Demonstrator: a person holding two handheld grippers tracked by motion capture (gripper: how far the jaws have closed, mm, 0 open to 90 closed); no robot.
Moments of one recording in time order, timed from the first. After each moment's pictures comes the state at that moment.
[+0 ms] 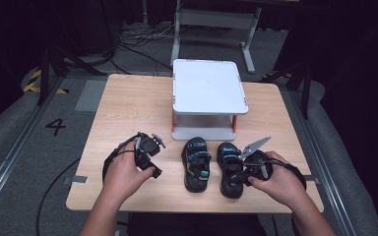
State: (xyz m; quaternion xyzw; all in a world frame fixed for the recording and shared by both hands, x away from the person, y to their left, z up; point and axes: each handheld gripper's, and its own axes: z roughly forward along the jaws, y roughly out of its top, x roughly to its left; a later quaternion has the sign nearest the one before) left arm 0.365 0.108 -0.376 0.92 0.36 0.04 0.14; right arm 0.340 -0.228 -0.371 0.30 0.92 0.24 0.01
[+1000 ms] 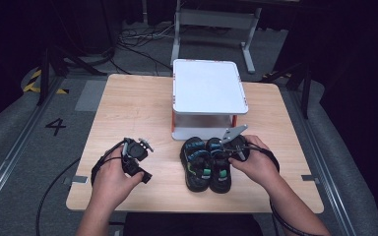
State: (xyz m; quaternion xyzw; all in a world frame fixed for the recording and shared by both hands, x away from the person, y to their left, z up) left arm 0.349 0.136 -0.380 0.91 0.40 0.04 0.13; right arm 0.402 -0.190 -0.395 0.22 0.93 0.25 0.14
